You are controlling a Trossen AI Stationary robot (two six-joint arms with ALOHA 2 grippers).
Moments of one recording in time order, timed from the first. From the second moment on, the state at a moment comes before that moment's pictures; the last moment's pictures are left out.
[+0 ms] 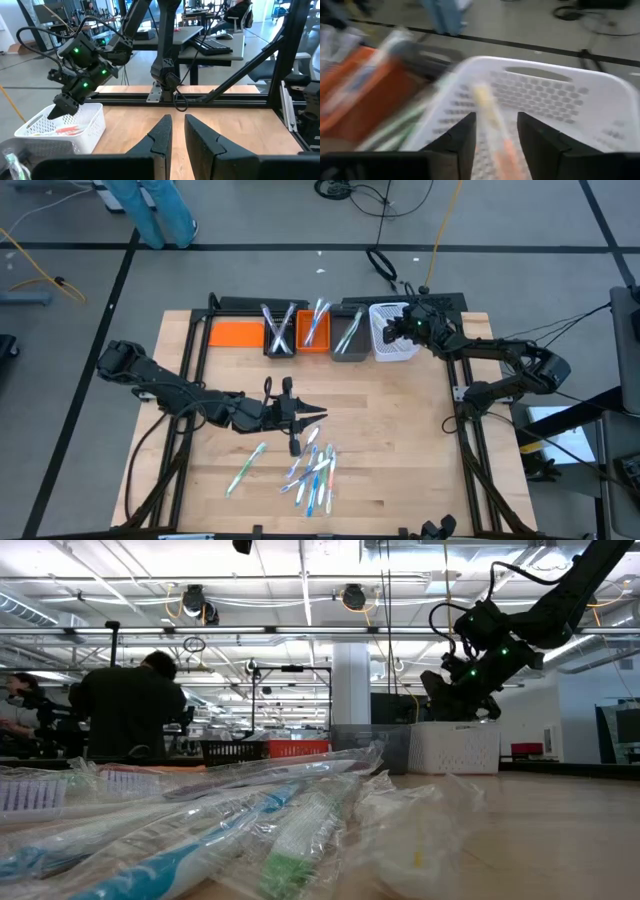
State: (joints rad) left arm -0.36 1.46 0.94 0.42 -0.50 0.01; right arm -0.81 1.35 0.50 0.37 0.11 0.30
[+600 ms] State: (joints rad) left arm -0.36 1.46 0.94 0.41 -0.50 0.01; right arm -0.71 1.34 0.50 0.47 -0.31 0.30
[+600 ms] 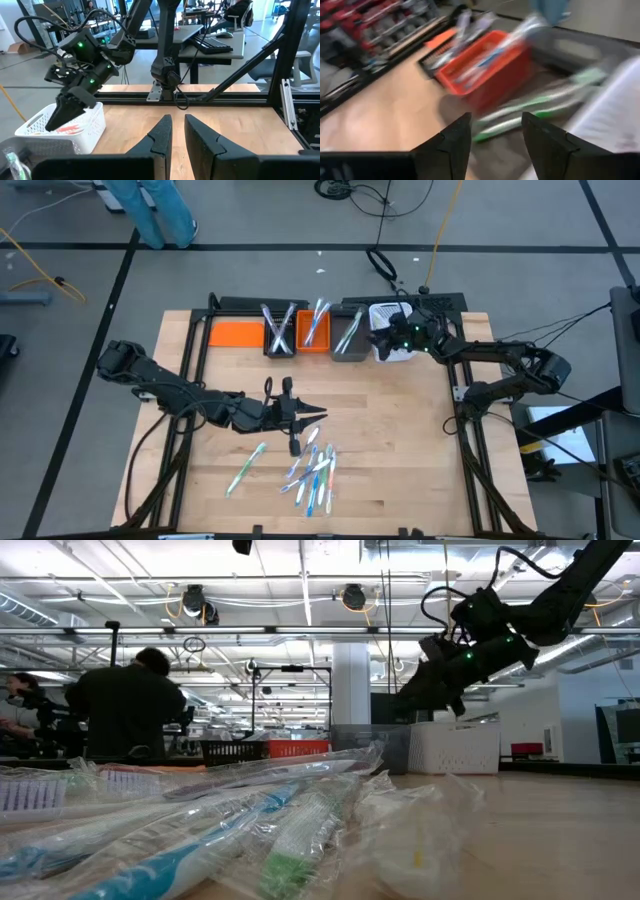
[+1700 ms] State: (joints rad) left arm -0.36 1.46 0.94 0.39 -0.50 -0.01; right arm 0.01 1.34 0.50 0.47 -0.24 0.15
